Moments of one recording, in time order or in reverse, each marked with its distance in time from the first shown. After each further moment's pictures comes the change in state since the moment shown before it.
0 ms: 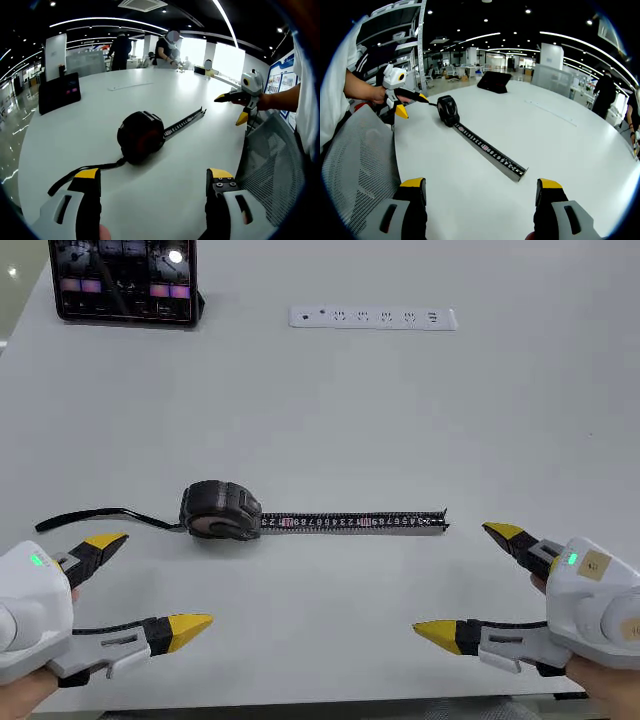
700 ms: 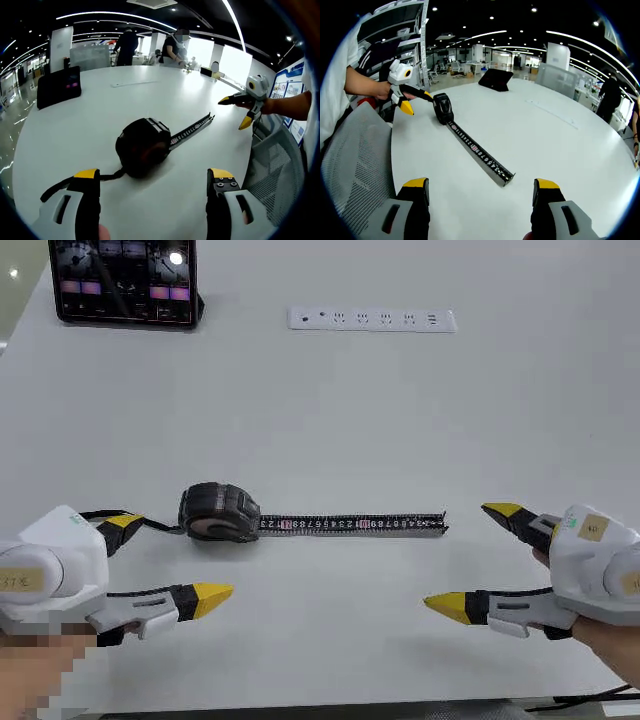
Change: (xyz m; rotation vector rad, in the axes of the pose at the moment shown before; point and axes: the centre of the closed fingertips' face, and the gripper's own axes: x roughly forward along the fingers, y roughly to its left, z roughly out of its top) left arm 0.028 0.002 0.014 -0.070 0.022 0.019; right arm 0.006 -0.027 0.001 -0.044 0.035 0.041
